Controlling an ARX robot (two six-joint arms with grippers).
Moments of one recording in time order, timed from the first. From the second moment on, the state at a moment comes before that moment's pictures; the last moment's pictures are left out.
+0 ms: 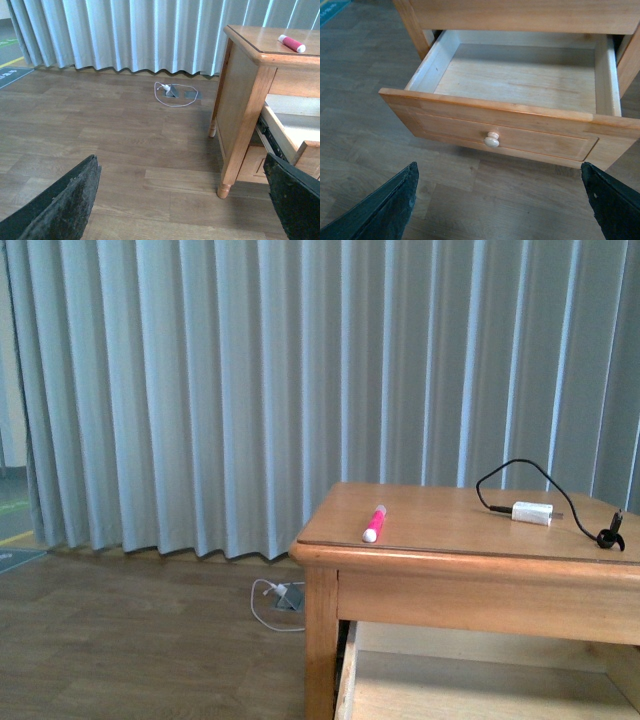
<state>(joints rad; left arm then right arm) 0.00 0.00 0.02 0.00 0.00 0.00 0.00 0.37 0.35 -0.34 -0.21 0.09</state>
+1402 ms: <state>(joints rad) -0.35 1.60 1.11 0.37 -0.06 0.10 -0.05 0.33 0.32 -0.32 -0.22 0.09</state>
